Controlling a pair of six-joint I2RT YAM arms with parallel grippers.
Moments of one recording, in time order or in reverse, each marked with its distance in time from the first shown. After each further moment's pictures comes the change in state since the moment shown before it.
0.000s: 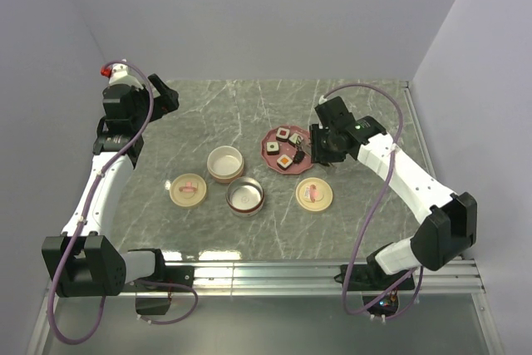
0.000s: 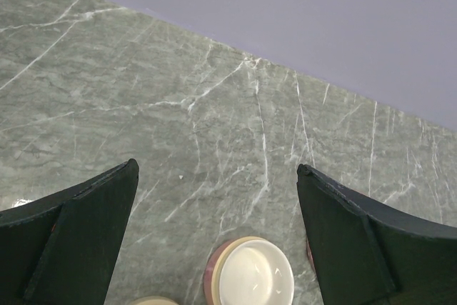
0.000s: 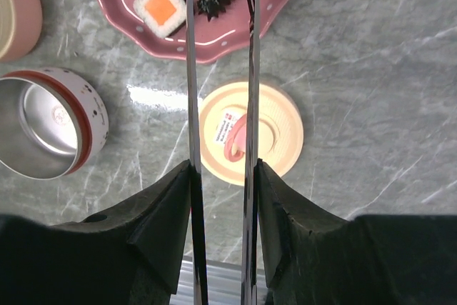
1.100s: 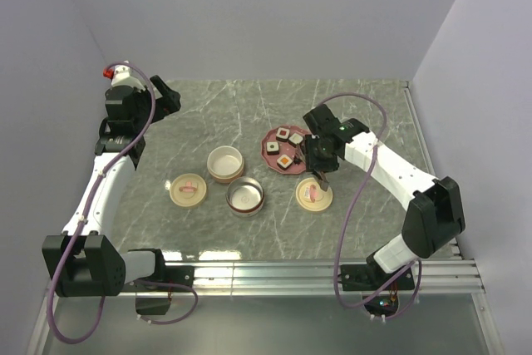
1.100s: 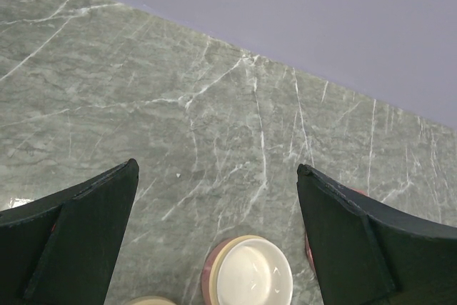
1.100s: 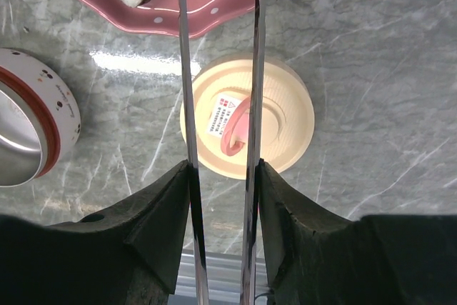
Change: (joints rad) left arm -0.011 0.000 -0.018 0.016 -0.006 -0.006; right arm 0.037 0.095 -0.039 -0.015 0.011 0.051
